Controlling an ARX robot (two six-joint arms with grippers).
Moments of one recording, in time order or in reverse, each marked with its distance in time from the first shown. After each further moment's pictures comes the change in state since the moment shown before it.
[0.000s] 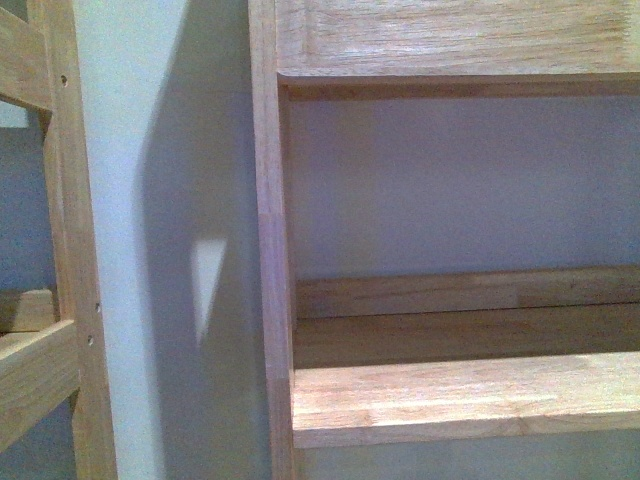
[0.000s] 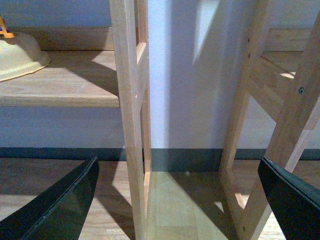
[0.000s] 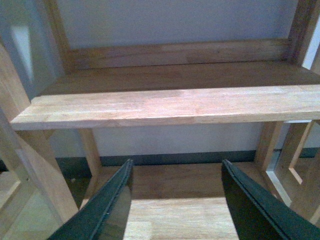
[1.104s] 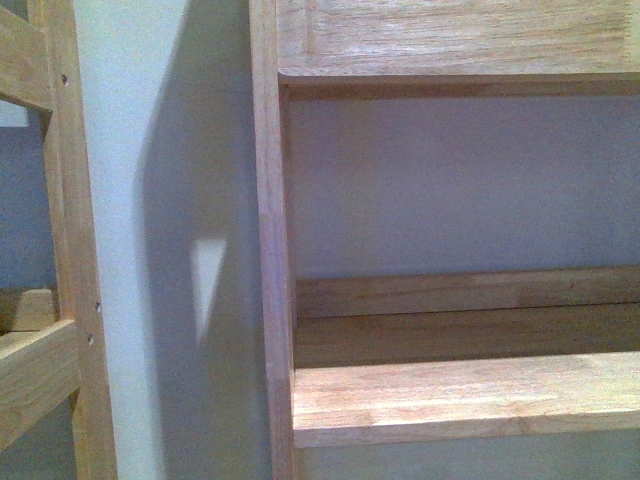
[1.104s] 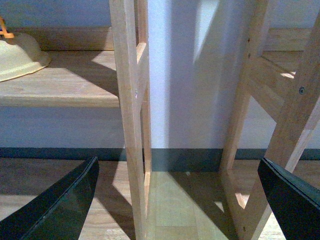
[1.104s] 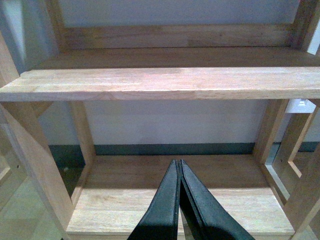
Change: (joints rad) left arm 0.000 0.000 0.000 0.000 0.000 0.000; right arm -0.003 -0.148 -0.190 0.046 -0.001 -0.027
